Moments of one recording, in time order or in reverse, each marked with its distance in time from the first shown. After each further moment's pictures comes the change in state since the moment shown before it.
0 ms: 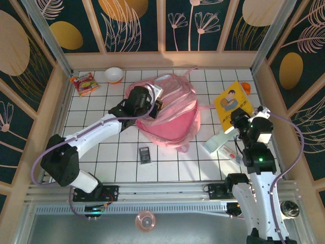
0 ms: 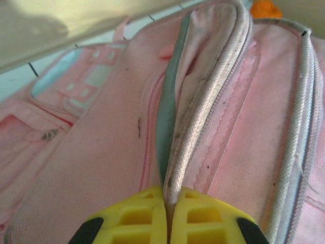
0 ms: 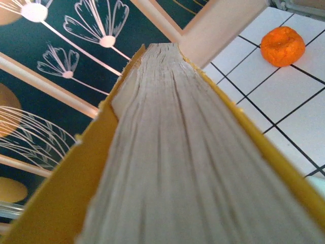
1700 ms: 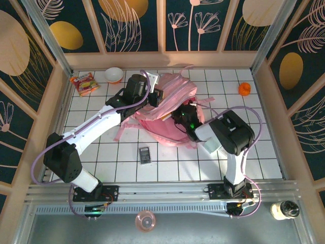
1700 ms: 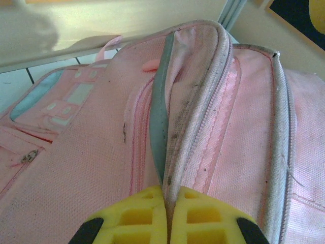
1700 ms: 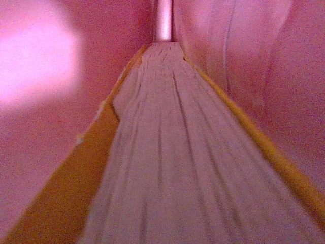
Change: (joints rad) left arm 0.037 0.043 0.172 -0.098 0.064 -0.155; right arm 0.577 1.413 0.093 1.351 0.059 0.719
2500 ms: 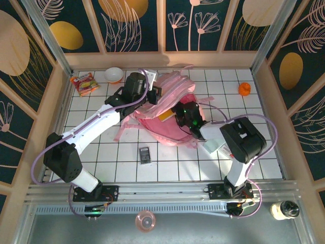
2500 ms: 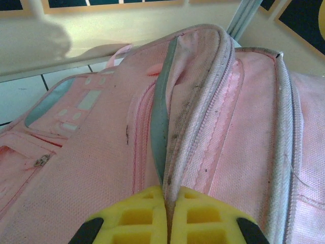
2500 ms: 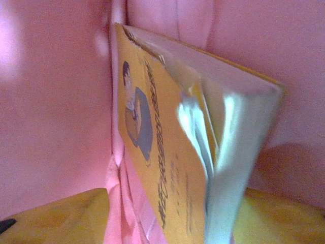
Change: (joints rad) left arm 0.019 0.004 0.018 0.000 -0.031 -0.007; right arm -0.026 -0.196 -0.052 -0.362 -0.055 -0.077
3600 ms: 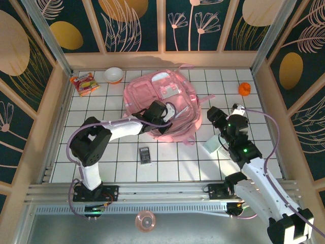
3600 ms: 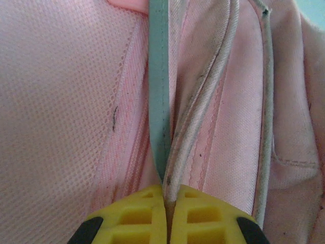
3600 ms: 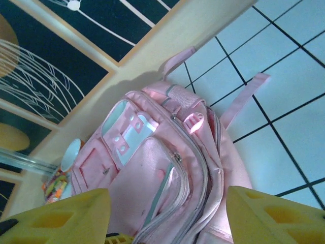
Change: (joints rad) left arm -0.138 0.290 -0.230 0.168 0.047 0.348; right arm -0.227 -1.049 -0.194 -0.706 0.140 -0.661
